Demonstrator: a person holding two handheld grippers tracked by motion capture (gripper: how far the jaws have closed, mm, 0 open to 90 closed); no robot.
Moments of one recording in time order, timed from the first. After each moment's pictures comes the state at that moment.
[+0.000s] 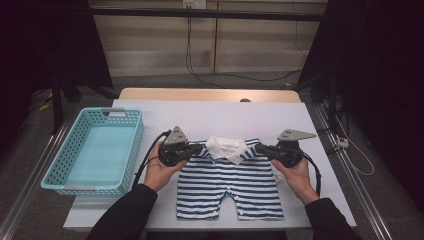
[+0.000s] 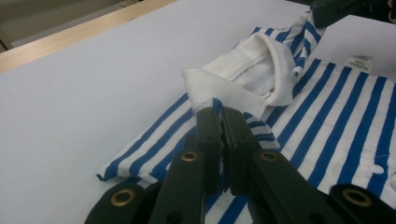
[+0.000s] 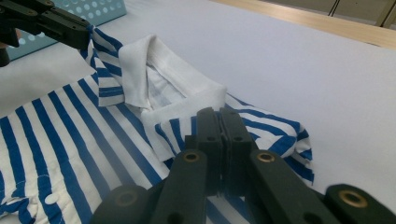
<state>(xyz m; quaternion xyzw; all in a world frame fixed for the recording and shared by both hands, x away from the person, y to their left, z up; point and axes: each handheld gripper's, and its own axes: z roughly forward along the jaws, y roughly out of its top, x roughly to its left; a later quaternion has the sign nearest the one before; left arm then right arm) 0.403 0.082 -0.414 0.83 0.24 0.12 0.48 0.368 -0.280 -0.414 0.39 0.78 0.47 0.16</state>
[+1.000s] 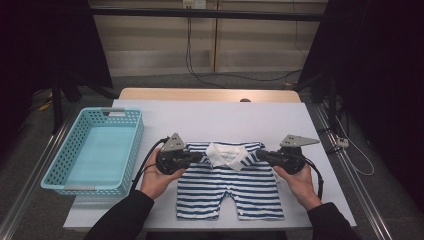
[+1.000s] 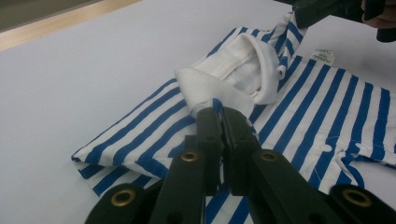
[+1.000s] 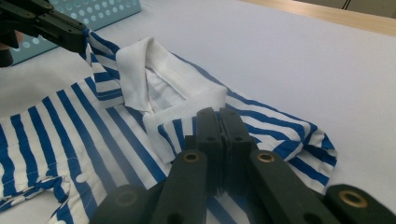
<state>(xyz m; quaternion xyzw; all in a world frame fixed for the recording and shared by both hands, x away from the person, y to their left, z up) 0.381 0.088 -0.409 0.84 0.24 0.09 0.48 0.350 -0.283 -0.414 0.39 0.78 0.48 0.14</state>
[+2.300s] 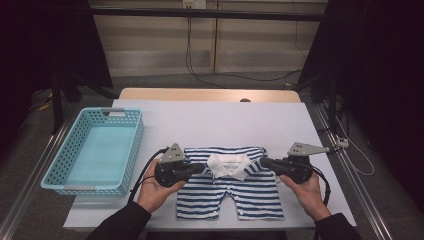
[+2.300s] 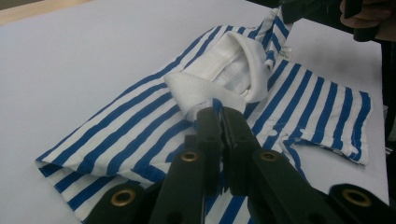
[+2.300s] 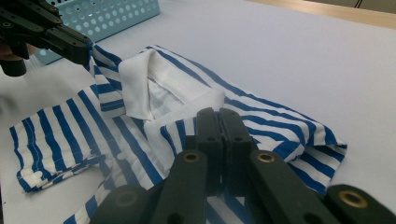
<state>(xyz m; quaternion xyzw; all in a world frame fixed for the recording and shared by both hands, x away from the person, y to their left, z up) 0.347 0.087 -0.408 0.84 0.23 0.06 0.49 0.320 -0.290 -0.406 0.38 0.77 0.49 0.13</state>
